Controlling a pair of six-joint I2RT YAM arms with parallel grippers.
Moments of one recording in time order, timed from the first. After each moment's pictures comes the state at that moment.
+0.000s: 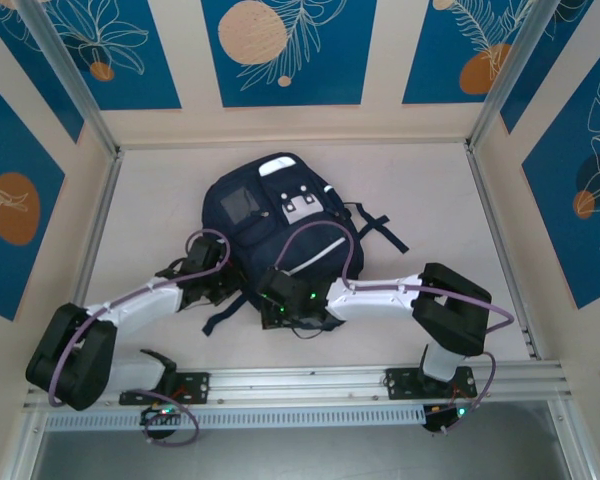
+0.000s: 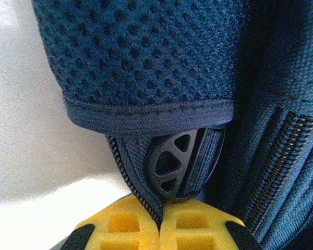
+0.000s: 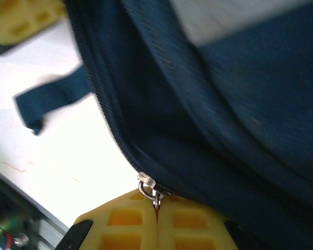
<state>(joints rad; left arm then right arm) -0.45 1.27 0.53 -0.22 0.21 -1.04 1.17 1.68 0.97 -0.31 -0.03 0.98</state>
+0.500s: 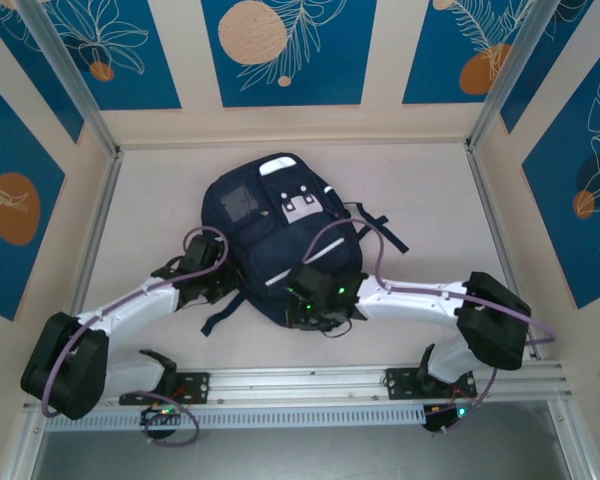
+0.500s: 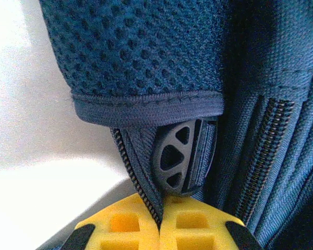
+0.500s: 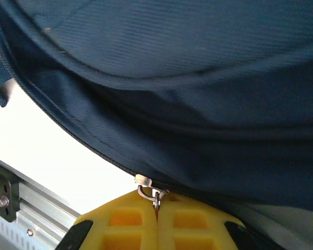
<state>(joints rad) -0.45 1.22 0.56 -0.31 0.17 -0.99 1.08 1.46 0.85 -0.48 -0.09 0.95</state>
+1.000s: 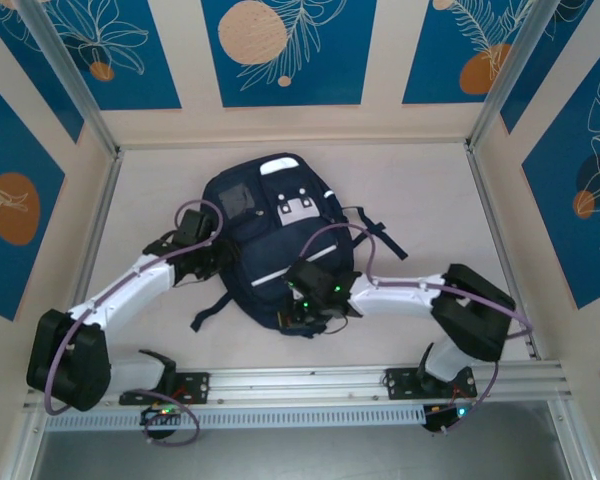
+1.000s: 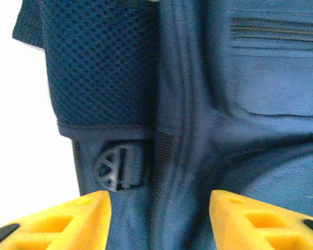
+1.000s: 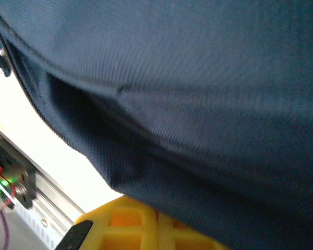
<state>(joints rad) -0.38 1.26 0.82 -0.56 0.09 -0.86 1.04 1.60 0.82 -0.24 -0.28 0.89</state>
